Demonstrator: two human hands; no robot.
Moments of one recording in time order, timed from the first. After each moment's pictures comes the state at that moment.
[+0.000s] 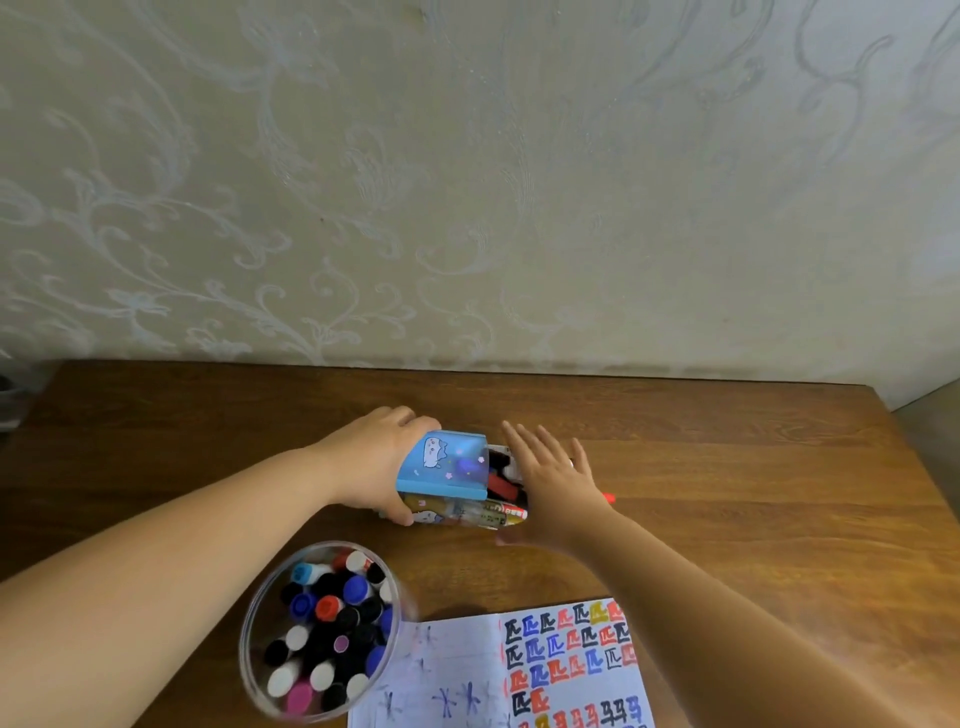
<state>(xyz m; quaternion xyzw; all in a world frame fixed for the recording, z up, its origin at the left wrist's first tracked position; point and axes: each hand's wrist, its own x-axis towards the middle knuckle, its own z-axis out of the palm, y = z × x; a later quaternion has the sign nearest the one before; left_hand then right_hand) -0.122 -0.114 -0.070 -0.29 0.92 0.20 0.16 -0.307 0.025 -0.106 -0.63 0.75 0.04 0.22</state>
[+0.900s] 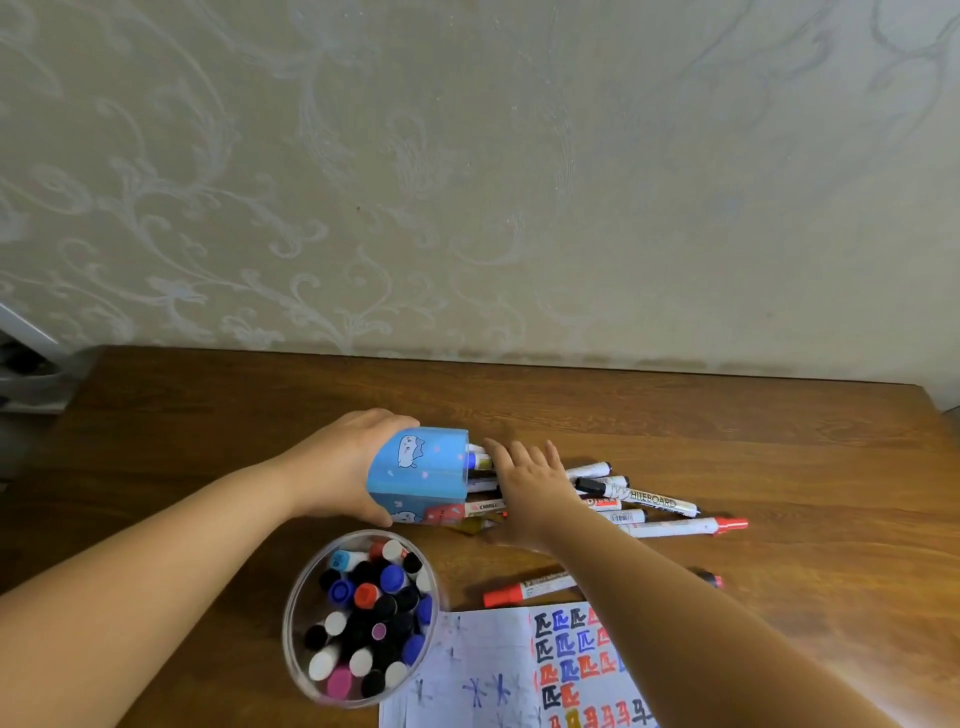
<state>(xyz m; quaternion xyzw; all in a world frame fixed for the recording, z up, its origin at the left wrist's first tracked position) -0.062 -0.118 -0.069 -0.34 0.90 0.26 0.10 -0.265 -0.003 -0.132 -0.67 0.71 0.06 0.21</state>
